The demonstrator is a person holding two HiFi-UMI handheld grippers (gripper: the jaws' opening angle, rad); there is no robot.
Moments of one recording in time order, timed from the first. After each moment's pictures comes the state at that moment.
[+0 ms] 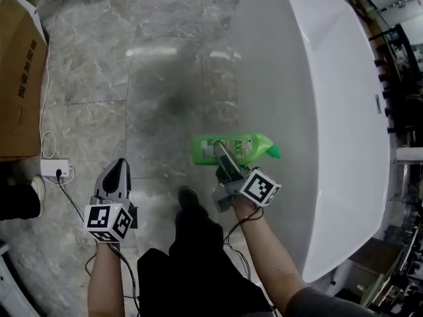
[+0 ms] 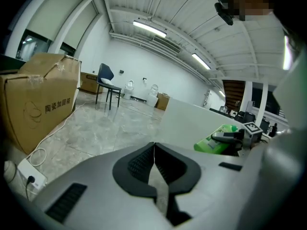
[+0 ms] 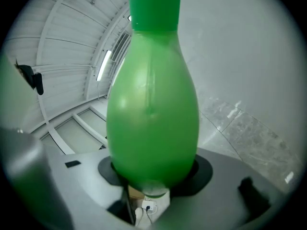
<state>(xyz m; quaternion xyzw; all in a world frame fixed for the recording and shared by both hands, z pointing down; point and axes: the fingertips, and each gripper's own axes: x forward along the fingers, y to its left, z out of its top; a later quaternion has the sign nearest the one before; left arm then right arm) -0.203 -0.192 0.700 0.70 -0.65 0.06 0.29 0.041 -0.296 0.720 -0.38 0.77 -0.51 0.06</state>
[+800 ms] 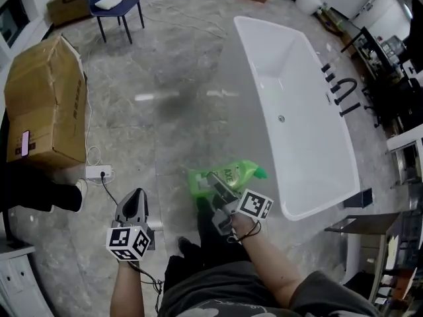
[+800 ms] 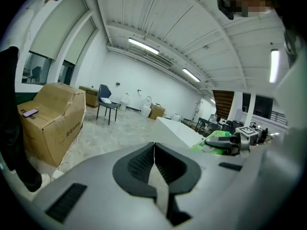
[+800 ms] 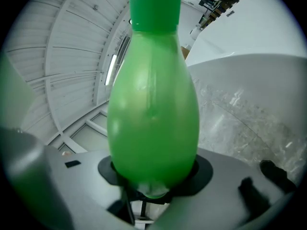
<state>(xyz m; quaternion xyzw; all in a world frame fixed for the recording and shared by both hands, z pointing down) -0.210 0.070 0.357 0.72 -0.64 0.03 0.26 -0.005 -0.016 0.383 -0.34 0.76 -0.55 0.07</state>
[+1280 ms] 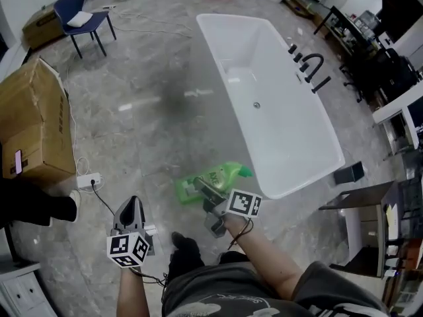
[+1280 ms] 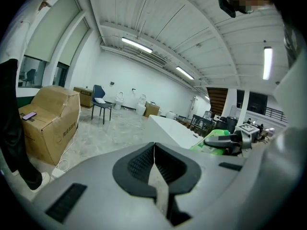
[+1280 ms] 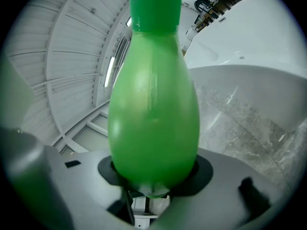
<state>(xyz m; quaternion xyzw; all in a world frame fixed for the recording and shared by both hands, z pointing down) -0.131 0.125 0.321 0.74 -0.62 0.04 0.25 0.061 0.060 0.350 -0.34 0.74 -0.57 0.08</state>
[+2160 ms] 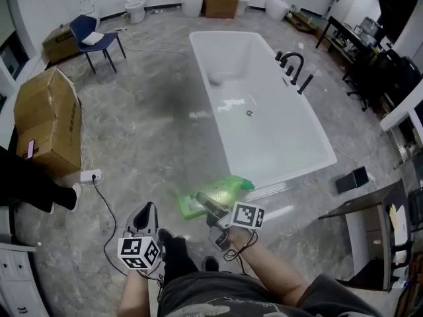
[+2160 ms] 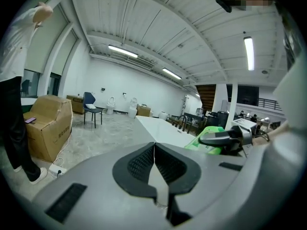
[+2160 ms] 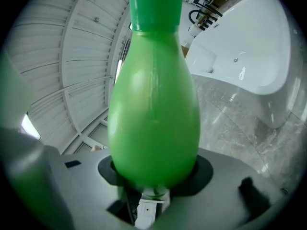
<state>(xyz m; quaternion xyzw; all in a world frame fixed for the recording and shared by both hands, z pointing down) 0.082 0.271 0.280 0.77 -0.61 0.06 0.20 0.231 0.225 0.308 -0.29 0.76 -0.58 0.09</state>
